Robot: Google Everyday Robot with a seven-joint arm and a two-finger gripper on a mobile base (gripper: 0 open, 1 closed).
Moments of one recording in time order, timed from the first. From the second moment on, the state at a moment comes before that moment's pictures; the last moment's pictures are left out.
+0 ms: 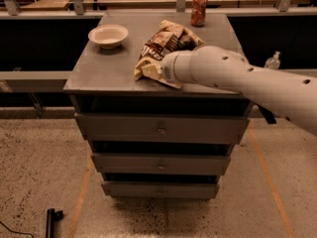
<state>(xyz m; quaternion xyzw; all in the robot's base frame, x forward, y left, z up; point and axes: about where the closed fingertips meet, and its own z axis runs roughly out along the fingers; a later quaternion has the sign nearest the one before) 0.704 0.004 0.851 -0.27 0.81 0.17 0.50</state>
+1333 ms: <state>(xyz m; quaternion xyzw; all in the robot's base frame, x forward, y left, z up) 0.721 -0.019 0.865 -0.26 0.80 0.12 0.53</state>
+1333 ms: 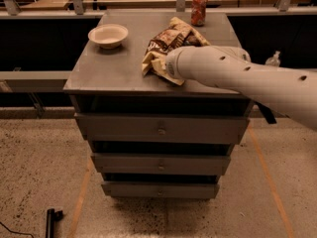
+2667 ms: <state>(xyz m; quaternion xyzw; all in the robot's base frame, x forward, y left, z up) 0.782 -0.147 0.964 -0.23 0.74 -0.05 0.63</state>
